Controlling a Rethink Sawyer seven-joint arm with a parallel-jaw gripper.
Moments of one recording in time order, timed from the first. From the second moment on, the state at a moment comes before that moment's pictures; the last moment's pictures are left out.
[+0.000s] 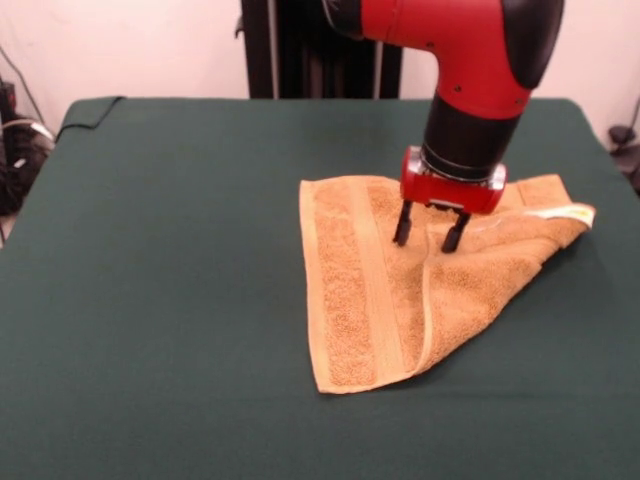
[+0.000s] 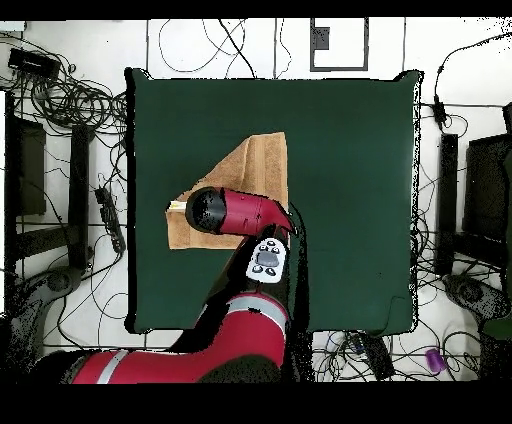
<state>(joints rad) 0.14 -0.31 -0.23 1.50 0.21 0.40 1.79</state>
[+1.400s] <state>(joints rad) 0.18 -0.32 -0.27 1.49 0.26 0.49 1.79</state>
